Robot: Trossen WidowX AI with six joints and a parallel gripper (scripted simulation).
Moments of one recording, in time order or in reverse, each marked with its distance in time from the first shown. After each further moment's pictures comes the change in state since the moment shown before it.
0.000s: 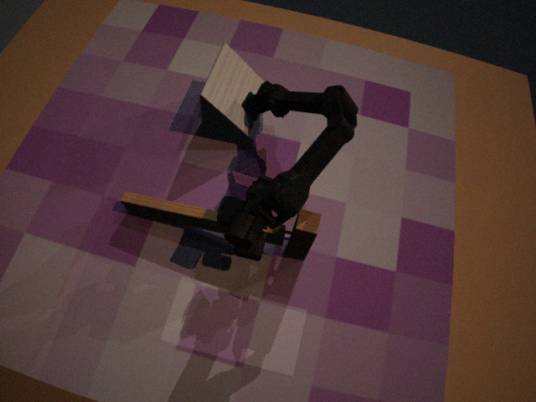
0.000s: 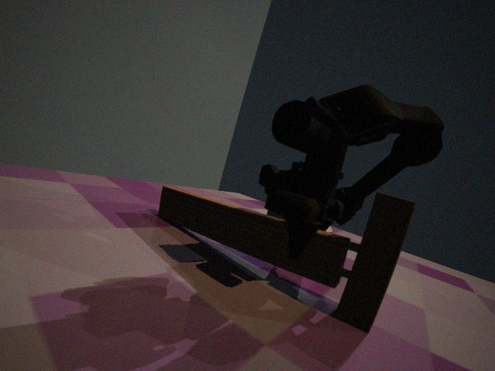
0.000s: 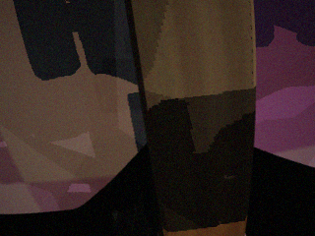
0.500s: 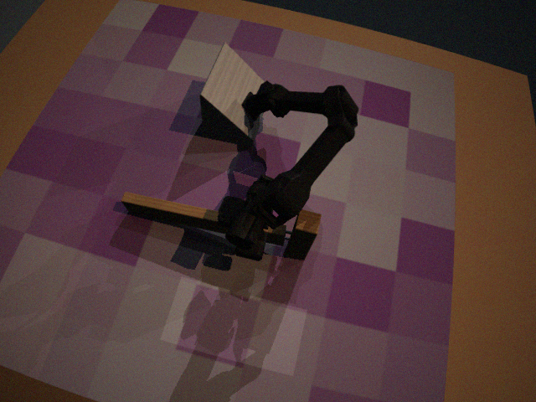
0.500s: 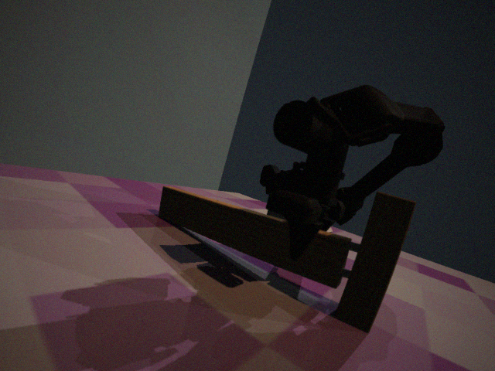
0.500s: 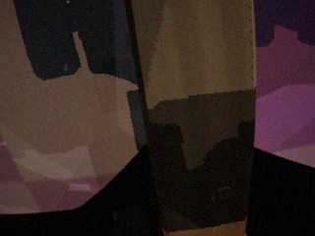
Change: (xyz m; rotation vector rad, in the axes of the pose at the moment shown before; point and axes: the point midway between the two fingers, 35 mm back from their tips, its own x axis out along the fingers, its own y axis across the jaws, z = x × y) arm 0.000 0.000 -0.002 -0.001 0.000 0.000
